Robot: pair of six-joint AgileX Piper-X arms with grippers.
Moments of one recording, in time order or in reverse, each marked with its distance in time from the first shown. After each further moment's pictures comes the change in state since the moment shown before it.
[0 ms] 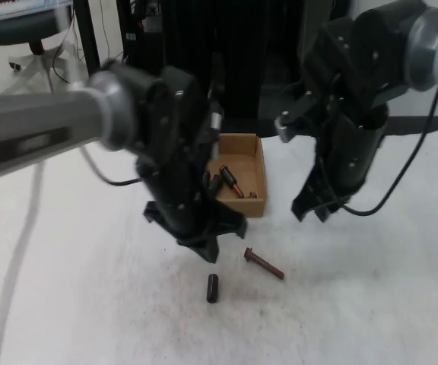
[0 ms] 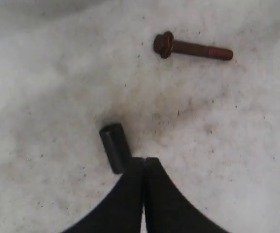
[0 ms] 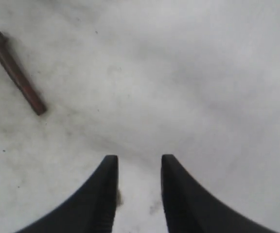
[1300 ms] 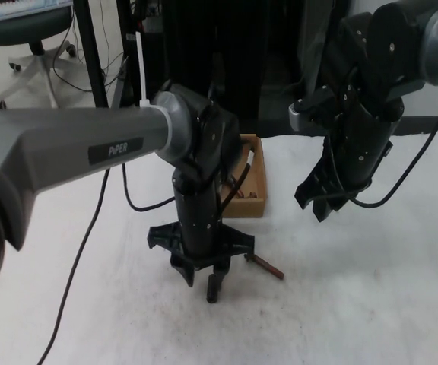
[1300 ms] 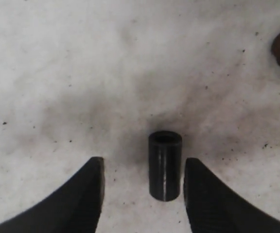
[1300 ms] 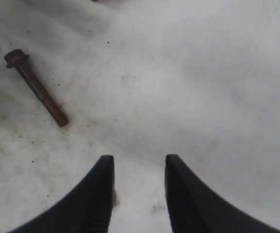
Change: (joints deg) left arm -4.0 9.3 -6.6 5.8 -12.4 -16.3; right arm -3.0 0.0 0.0 -0.4 -8.2 2.4
